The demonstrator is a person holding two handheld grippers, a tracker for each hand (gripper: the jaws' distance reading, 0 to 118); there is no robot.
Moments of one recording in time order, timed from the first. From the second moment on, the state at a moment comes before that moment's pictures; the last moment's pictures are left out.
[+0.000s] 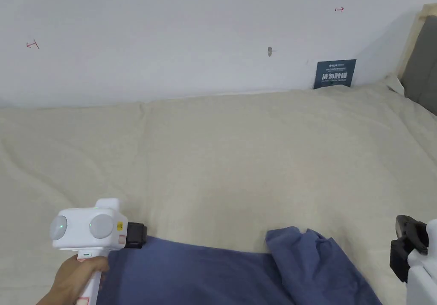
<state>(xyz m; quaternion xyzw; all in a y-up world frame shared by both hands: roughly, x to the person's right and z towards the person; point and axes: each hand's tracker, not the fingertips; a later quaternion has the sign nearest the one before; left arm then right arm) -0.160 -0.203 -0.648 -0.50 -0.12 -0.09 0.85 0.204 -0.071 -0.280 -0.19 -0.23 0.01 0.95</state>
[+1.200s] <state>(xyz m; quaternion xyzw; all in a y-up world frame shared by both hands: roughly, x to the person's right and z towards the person) -0.197 -0.091 -0.525 -0.38 -0.17 -0.02 0.91 0.249 -0.177 -0.345 -0.43 -0.17 -0.04 0.89</state>
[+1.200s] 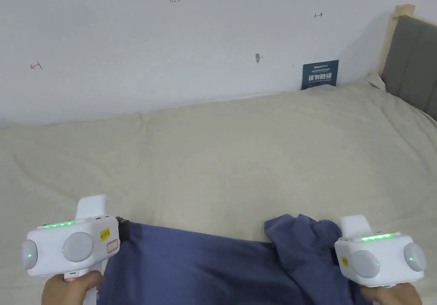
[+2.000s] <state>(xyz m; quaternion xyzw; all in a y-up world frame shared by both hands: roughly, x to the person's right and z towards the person) -0.285 0.231 -0.531 -0.12 -0.07 0.02 0.99 0.228 0.221 -0.375 -0.03 -0.11 0.00 0.99</state>
